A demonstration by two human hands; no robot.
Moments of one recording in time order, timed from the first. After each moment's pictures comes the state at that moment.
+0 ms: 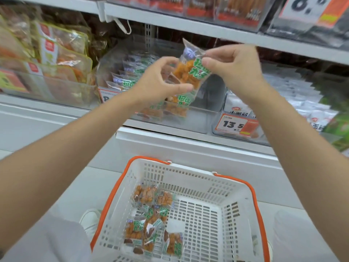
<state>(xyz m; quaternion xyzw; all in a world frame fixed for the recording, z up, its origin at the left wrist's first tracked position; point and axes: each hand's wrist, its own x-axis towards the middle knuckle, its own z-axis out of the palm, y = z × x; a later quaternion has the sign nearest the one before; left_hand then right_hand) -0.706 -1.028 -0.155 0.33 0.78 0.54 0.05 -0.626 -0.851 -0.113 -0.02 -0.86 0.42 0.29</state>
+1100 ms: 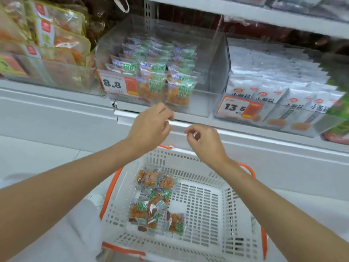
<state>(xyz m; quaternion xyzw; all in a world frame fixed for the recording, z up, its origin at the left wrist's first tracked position) -0.659 -1.054 -0.281 0.43 0.85 0.25 -0.16 -0.562 -0.891 -0.295 -0.10 -0.92 0.34 0.16</state>
